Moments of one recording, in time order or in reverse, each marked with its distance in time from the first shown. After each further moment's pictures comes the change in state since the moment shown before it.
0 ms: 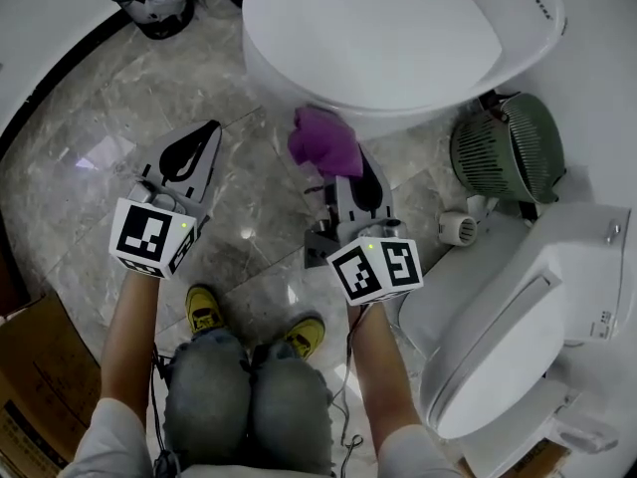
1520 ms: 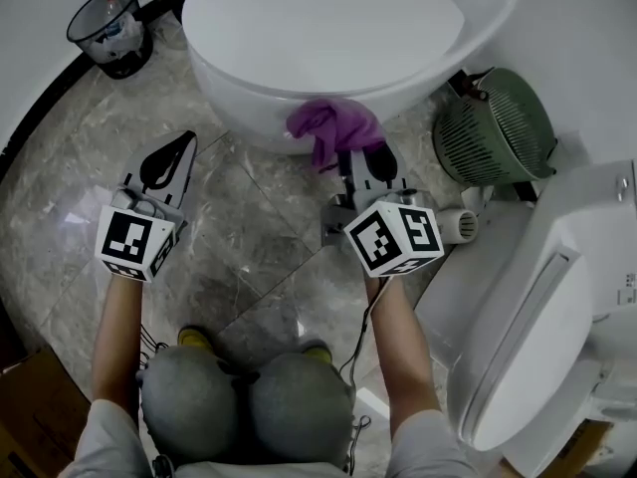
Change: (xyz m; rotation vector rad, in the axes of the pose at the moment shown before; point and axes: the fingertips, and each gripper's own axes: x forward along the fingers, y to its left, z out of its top) left arm 0.043 -0.013 -0.050 0.140 -0.051 -0.085; right arm 0.002 -0.088 0.015 -0.101 -0.121 -0.071
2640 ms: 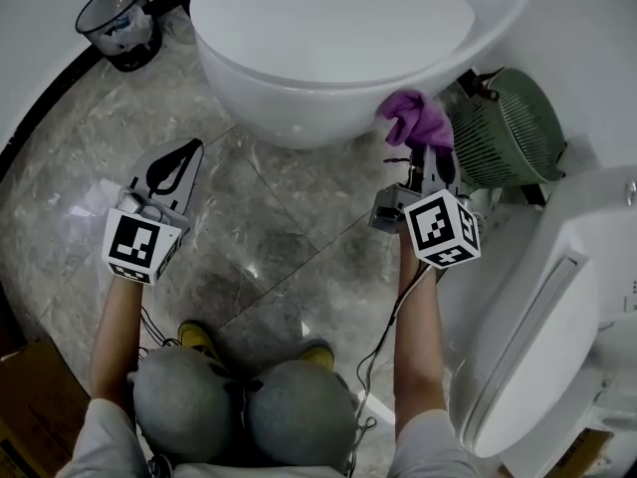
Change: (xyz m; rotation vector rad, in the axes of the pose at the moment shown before) left arm -0.010 -0.017 -0.021 0.064 0.060 -0.014; right arm -0.040 -0.114 0.027 0.020 -0.129 -0.266
